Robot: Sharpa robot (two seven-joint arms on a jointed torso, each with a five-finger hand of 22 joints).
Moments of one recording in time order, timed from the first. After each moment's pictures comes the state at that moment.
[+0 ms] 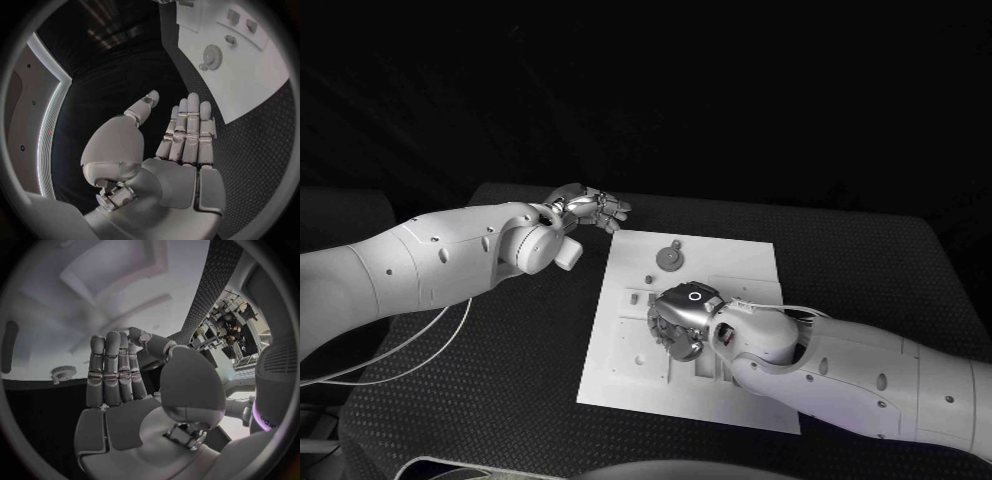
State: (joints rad) left arm 1.27 -0.75 -0.14 1.19 -0.23 -0.21 0.12; left_hand 1.01 -0.09 0.48 -0.26 0.11 0.84 0.19 0.19 0.58 1.13 0.14 0.07 0.25 0.99 0.06 0.66 0.45 0.04 0.73 -0.04 0.64 1.22; right arm 1.08 -0.50 -0.19 1.45 -1.82 -0.25 -0.16; right_hand 1.18 -0.24 0.92 -0.21 0.05 1.08 0.09 0.37 0.53 1.34 0.05 0.19 0.18 1.21 -0.04 0.75 0.70 0.25 1.11 0.06 0.59 1.31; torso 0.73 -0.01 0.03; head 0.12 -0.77
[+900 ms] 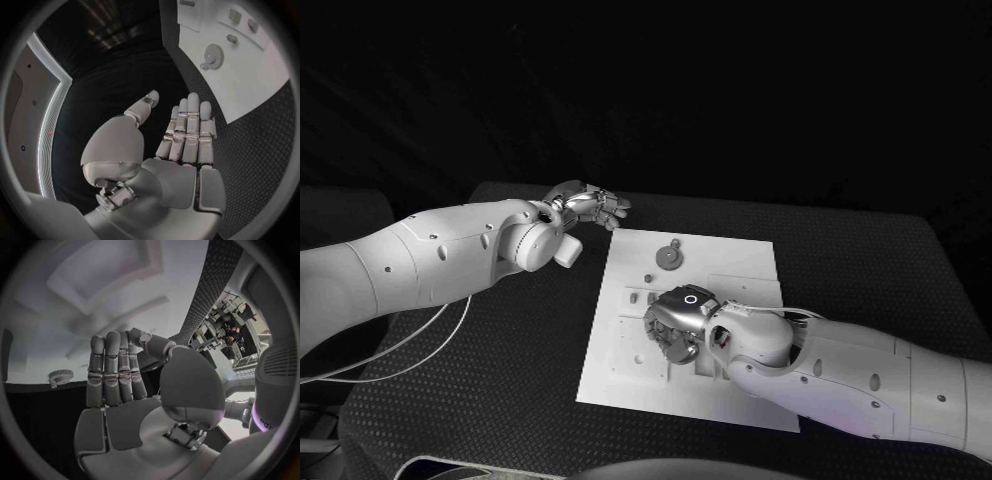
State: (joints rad) left arm 1.28 -0.75 -0.14 1.19 -0.23 -0.20 0.12; left_hand 1.01 -0.09 0.48 -0.26 0.11 0.84 0.19 0.19 0.58 1.13 0.14 0.07 0.25 0.99 0.06 0.66 0.45 0.04 0.73 -0.04 0.64 1.22; right arm 1.08 -0.48 -0.21 1.45 -1.81 -0.26 -0.16; right_hand 1.18 -0.24 0.92 -0.21 0.05 1.07 0.09 0.36 0.54 1.33 0.06 0.17 0.18 1.21 -0.04 0.73 0.70 0.25 1.11 0.06 0.59 1.31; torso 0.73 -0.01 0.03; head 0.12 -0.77
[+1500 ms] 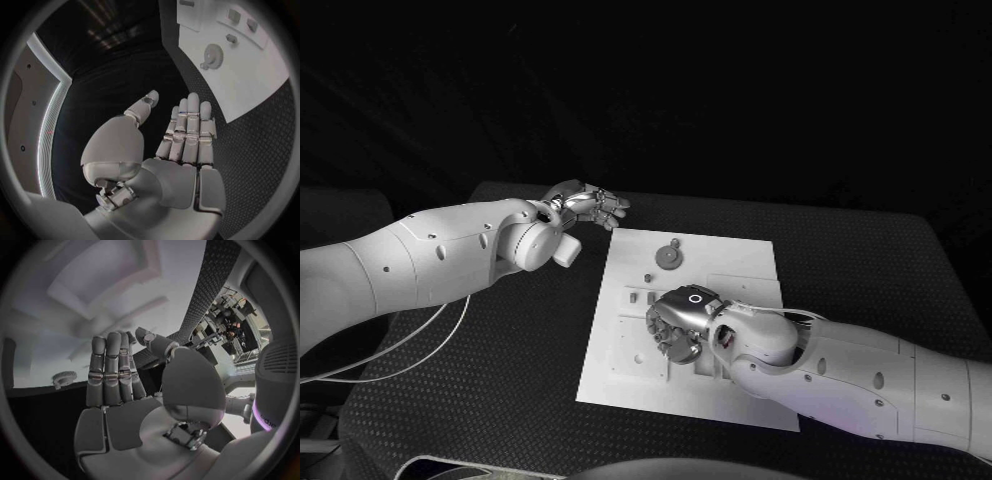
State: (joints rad) left arm 1.28 -0.75 -0.14 1.19 -0.23 -0.20 0.12; left_hand 1.01 -0.09 0.47 -0.26 0.11 0.83 0.19 0.19 0.58 1.13 0.14 0.07 0.24 0.99 0.06 0.65 0.45 0.03 0.73 -0.04 0.63 1.23; right arm 1.08 -0.50 -0.21 1.45 -1.77 -0.28 -0.15; right_hand 1.12 -0.29 0.84 -0.21 0.05 0.96 0.14 0.30 0.52 1.28 0.06 0.12 0.18 1.19 -0.02 0.72 0.72 0.26 1.08 0.06 0.58 1.31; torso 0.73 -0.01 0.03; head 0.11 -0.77
